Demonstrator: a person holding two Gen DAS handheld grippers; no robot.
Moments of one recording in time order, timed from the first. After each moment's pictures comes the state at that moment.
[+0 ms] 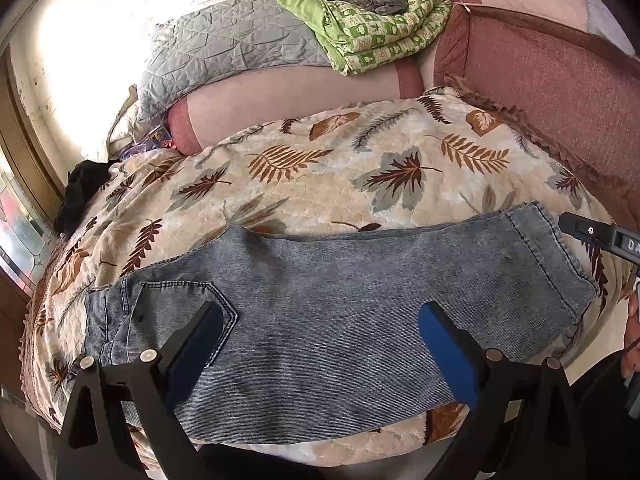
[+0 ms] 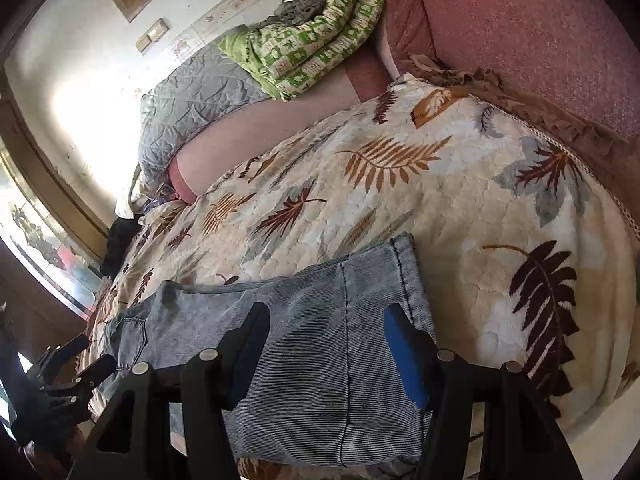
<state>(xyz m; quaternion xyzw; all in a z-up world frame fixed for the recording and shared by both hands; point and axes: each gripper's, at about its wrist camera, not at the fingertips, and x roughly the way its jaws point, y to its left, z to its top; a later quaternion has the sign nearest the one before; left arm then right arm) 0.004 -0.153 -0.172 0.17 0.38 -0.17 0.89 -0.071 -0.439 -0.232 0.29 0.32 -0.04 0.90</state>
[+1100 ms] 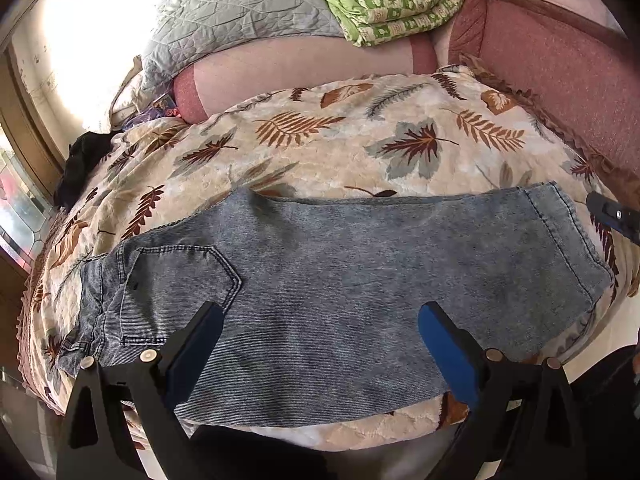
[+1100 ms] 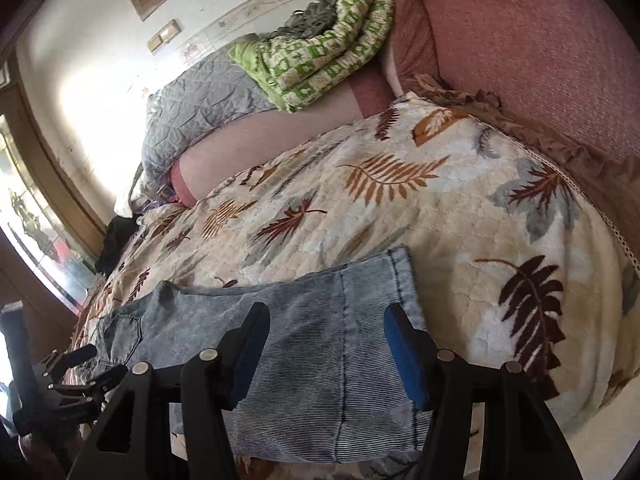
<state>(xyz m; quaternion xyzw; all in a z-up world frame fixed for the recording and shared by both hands) 0.011 -0.139 -0.193 0.16 0.42 -0.15 0.88 -0.078 -0.431 -0.224 0.26 0.31 -0.04 0.91</state>
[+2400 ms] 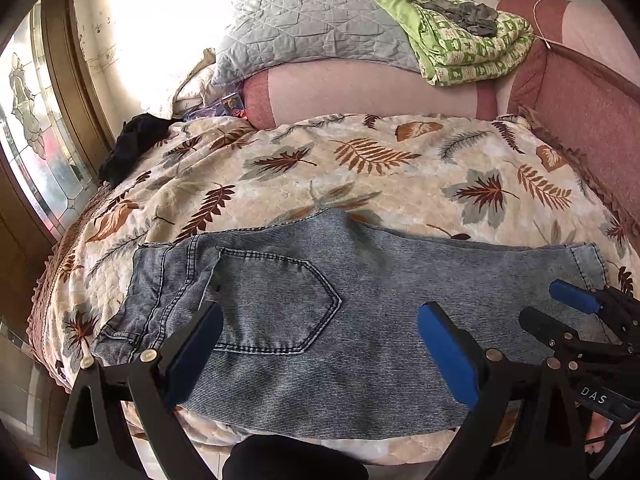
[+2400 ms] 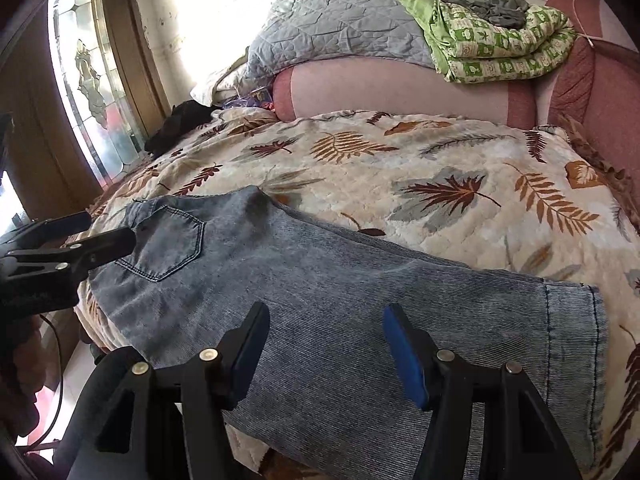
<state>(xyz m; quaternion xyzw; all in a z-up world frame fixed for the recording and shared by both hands) 0.030 -0.072 -0.171 0.11 0.38 -0.08 0.91 -0.013 -0.273 -0.225 0.09 0.36 0.09 0.92</state>
